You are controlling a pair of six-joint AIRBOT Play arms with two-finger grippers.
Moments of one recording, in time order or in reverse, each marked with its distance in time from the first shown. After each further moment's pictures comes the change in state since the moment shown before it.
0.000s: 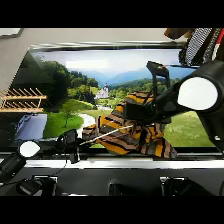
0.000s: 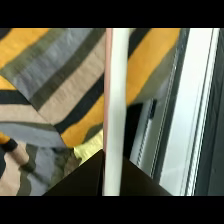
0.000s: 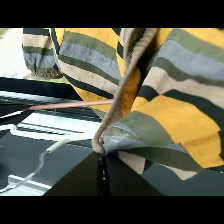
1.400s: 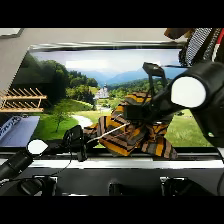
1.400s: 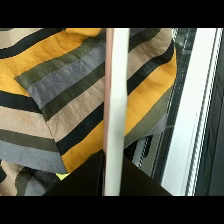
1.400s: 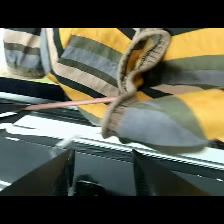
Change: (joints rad) left arm -0.092 -0.089 0.014 -0.157 0.122 0.026; right arm 0.000 -0.012 0.000 -0.058 0.035 -0.076
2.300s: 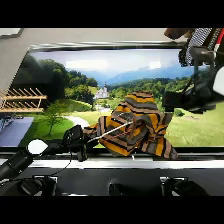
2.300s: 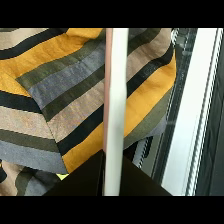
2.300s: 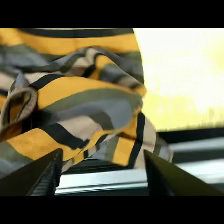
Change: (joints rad) left arm 0.000 0.000 0.000 -0.001 0.002 -0.001; right arm -0.273 0.061 0.000 -0.218 0.034 -0.261
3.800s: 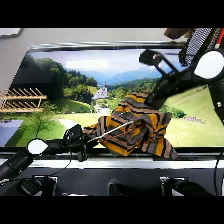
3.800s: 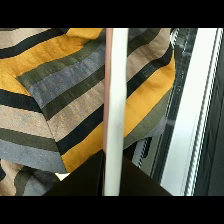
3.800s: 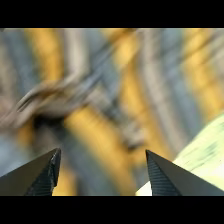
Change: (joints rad) left arm 0.000 0.000 0.000 0.000 0.000 -0.012; right arm -0.105 -0.146 -0.002 0.366 -0.299 -1.034
